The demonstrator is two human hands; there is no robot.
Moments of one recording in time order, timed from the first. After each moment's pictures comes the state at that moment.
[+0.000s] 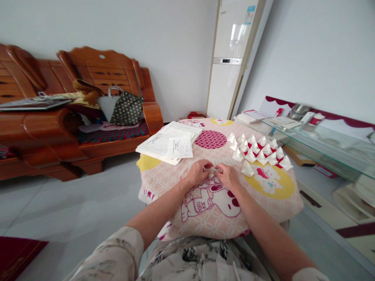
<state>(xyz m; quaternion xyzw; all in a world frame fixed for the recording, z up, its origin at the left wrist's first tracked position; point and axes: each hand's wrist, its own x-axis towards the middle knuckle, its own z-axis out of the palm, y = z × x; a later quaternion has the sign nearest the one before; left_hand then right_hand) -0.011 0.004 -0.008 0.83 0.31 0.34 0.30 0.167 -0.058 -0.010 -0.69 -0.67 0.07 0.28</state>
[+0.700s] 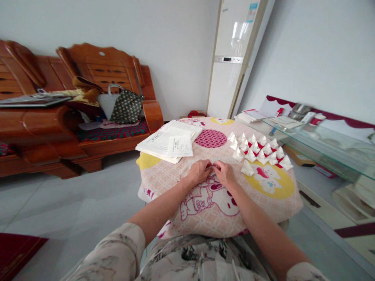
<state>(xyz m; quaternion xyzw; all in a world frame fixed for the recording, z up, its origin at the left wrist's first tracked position) -0.001 -0.001 -0.004 0.88 0.38 0.24 0.17 0.155 -0.051 -0.008 -0.62 -0.69 0.06 0.37</state>
